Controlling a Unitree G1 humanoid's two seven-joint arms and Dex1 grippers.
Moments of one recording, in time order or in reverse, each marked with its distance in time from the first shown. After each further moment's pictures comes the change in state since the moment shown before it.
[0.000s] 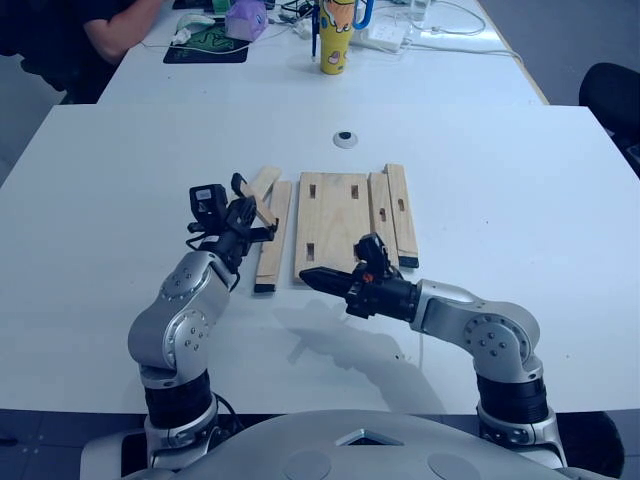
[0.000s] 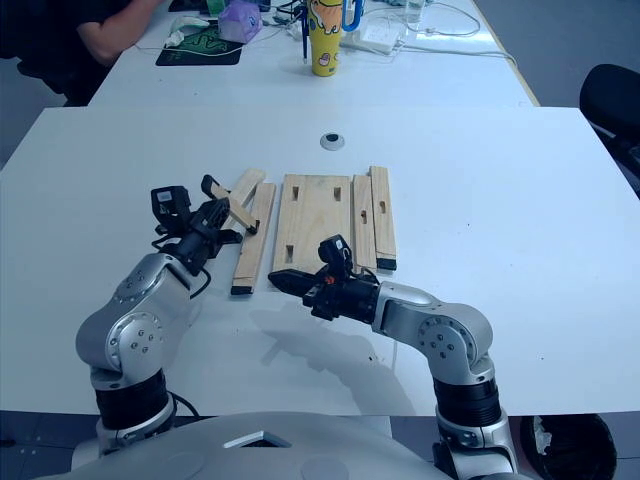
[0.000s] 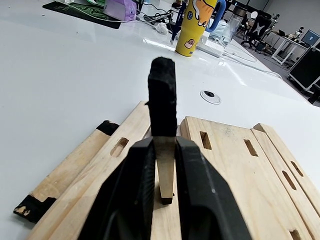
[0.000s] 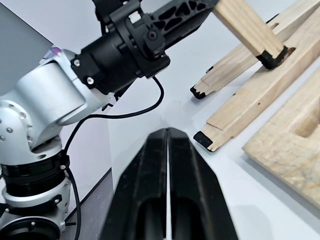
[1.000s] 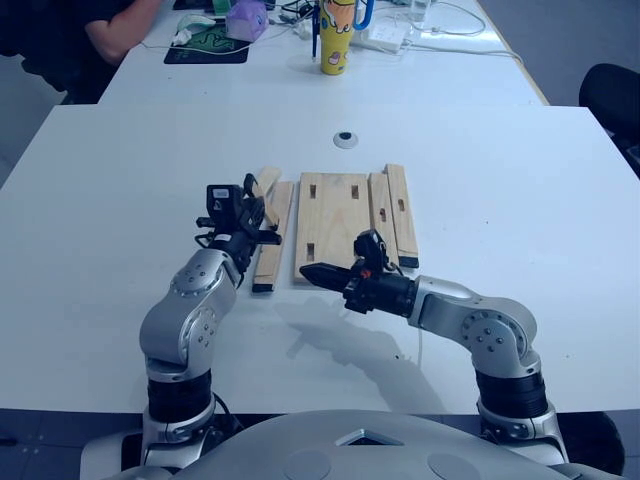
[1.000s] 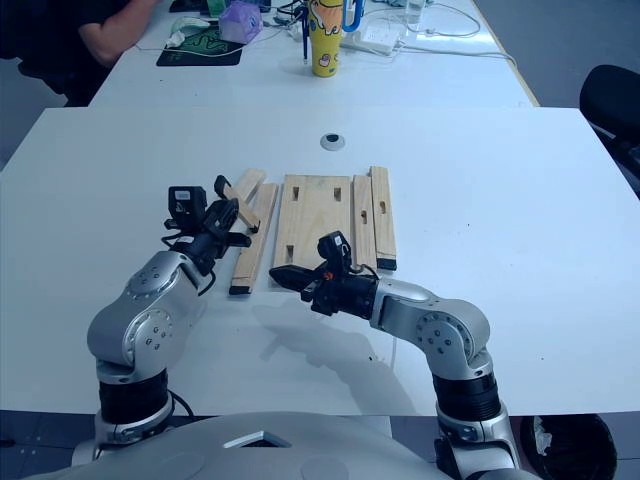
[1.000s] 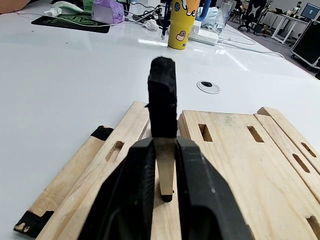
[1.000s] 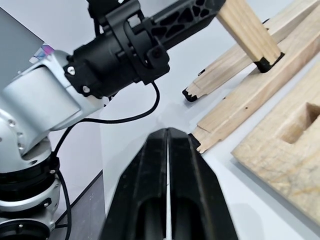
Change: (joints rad) left arm -0.020 0.069 -0.121 0.049 0.103 -0.023 -0.035; right arm -0.024 -0.015 0.030 0.017 0.000 -0.028 -0.041
